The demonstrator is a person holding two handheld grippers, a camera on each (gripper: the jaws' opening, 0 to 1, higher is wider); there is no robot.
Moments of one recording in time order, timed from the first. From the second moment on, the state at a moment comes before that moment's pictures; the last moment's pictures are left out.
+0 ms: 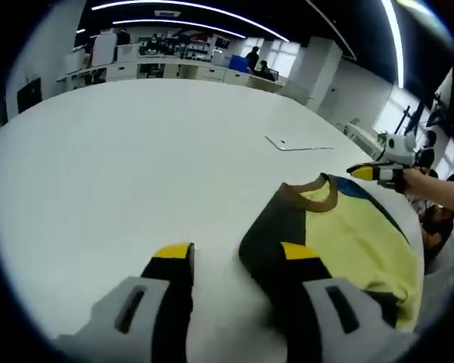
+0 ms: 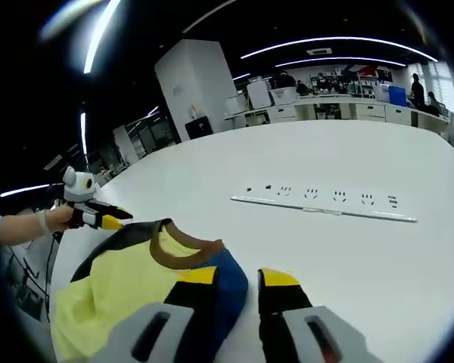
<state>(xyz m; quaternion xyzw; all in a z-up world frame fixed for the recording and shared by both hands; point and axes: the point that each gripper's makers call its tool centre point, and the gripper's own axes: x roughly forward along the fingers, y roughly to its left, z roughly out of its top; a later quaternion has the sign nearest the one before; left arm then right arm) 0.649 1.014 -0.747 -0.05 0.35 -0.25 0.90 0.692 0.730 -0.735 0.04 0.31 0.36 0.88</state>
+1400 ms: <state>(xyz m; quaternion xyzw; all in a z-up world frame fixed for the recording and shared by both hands) 0.539 1.010 -0.675 0.03 0.29 -0.33 0.90 0.565 0.710 -0.700 0.00 0.34 0.37 0.86</state>
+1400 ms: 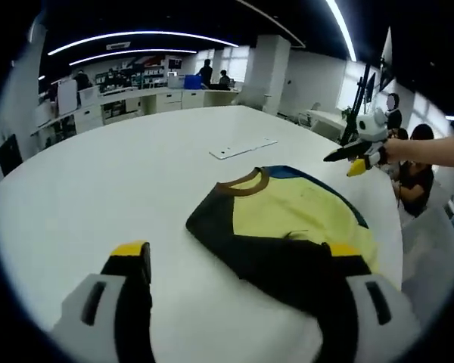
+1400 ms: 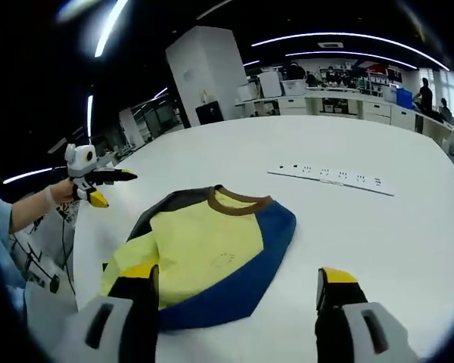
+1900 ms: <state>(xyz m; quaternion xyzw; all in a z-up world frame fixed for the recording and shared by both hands) 0.484 1.006 -0.659 0.03 0.27 -0.33 0.90 0.511 0.706 -0.703 0.02 0.35 0.37 0.86</state>
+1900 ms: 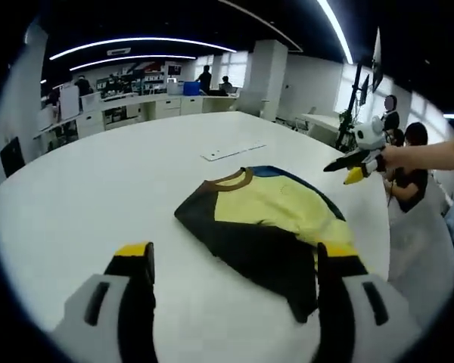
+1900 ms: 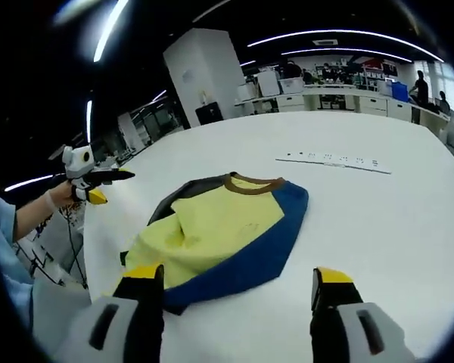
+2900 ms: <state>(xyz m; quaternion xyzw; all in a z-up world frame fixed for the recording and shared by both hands) 0.428 1.012 -0.659 0.00 0.26 -0.30 0.92 0.445 0.764 -0.732 0.15 0.40 0.39 0.81</state>
